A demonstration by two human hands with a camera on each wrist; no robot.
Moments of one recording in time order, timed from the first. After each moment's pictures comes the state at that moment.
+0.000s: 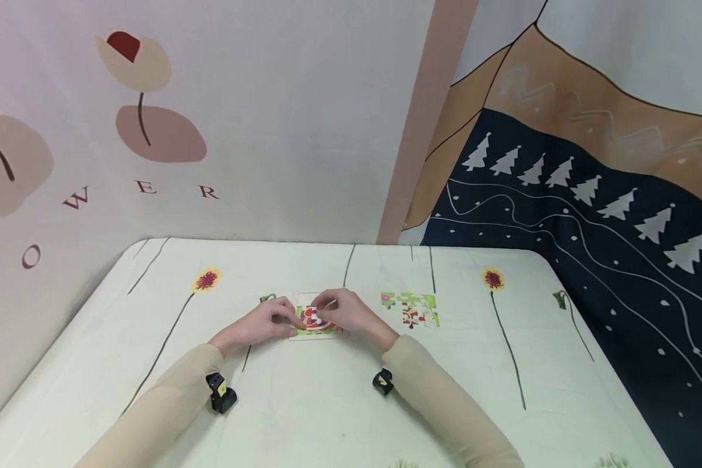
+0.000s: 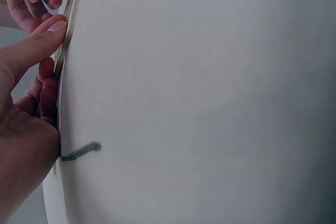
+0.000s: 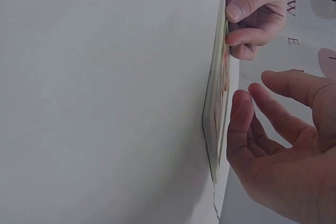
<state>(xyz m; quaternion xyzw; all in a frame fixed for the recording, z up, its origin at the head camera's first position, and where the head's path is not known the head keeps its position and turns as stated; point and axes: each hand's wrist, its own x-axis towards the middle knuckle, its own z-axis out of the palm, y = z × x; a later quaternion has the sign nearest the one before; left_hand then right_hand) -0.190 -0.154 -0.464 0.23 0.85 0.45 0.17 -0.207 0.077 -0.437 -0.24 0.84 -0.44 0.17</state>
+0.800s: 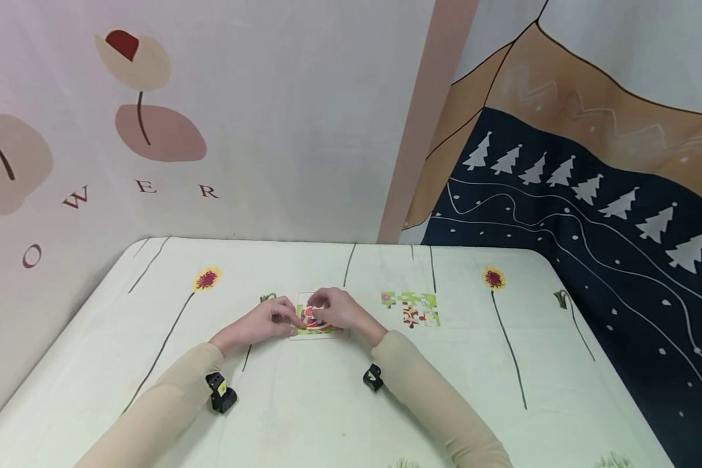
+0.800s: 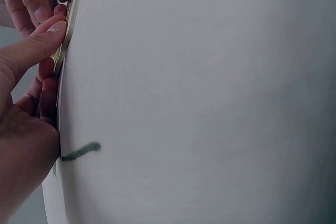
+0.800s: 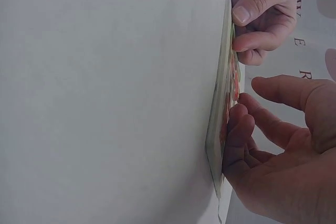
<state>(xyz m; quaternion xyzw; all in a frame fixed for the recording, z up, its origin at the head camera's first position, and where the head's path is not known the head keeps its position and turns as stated) -0.190 -0.154 -0.464 0.23 0.85 0.45 0.16 -0.216 0.061 -0.442 -0.24 0.87 -0.40 0.18</state>
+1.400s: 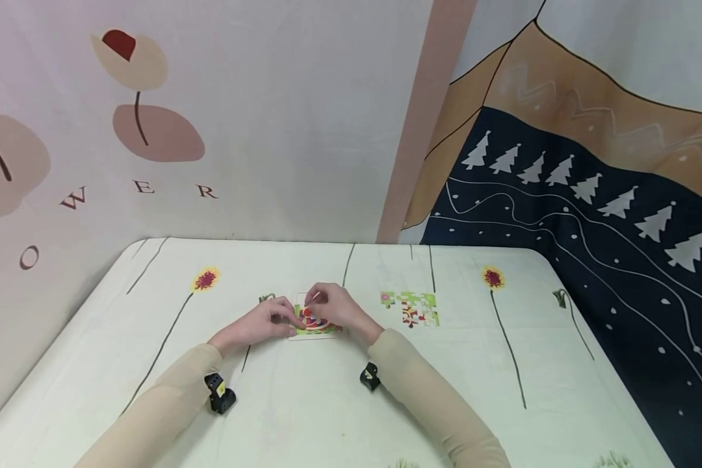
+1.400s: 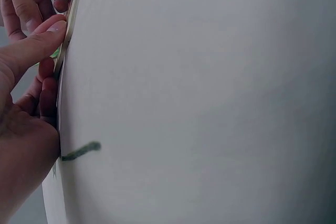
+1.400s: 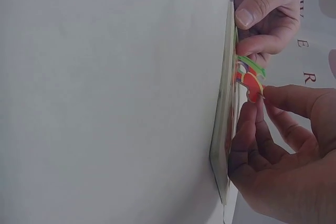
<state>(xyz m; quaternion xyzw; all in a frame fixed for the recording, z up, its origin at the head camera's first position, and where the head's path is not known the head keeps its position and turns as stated) -0.190 -0.154 -0.462 0.23 0.85 0.45 0.17 -0.217 0.056 -0.441 -0.23 0.85 -0.45 0.15</state>
